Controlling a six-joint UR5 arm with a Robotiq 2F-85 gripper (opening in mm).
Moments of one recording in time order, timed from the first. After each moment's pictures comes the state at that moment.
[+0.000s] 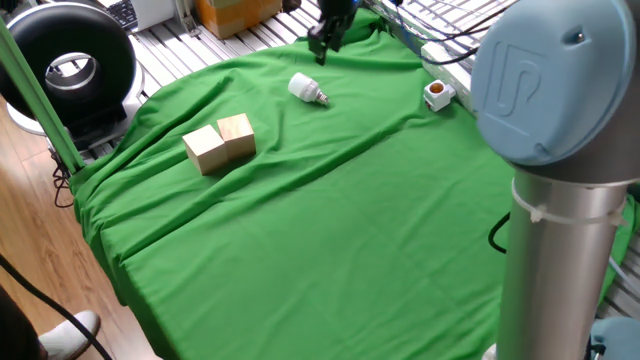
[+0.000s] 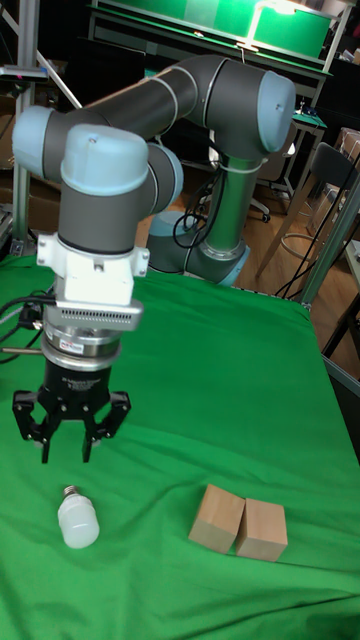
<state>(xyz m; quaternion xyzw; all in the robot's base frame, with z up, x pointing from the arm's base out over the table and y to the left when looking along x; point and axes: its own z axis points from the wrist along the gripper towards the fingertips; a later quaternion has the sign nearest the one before) 0.711 -0.111 0.104 -0.11 0.99 0.00 0.08</state>
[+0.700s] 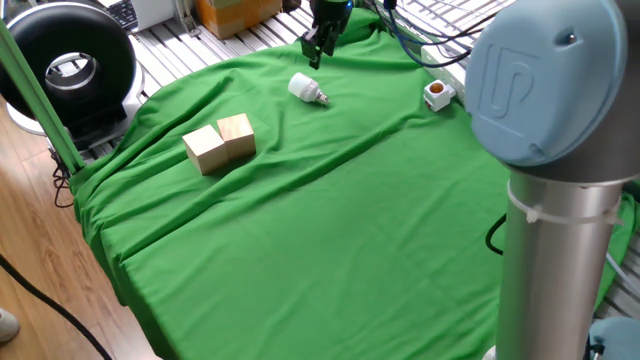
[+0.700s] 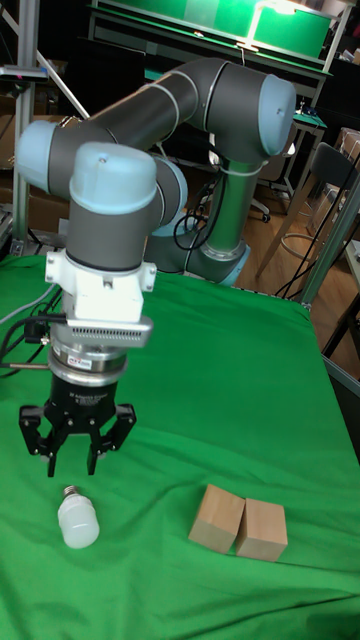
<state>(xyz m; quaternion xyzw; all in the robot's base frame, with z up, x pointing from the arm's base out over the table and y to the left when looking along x) 0.725 -0.099 0.092 -0.12 0.99 0.00 0.08</state>
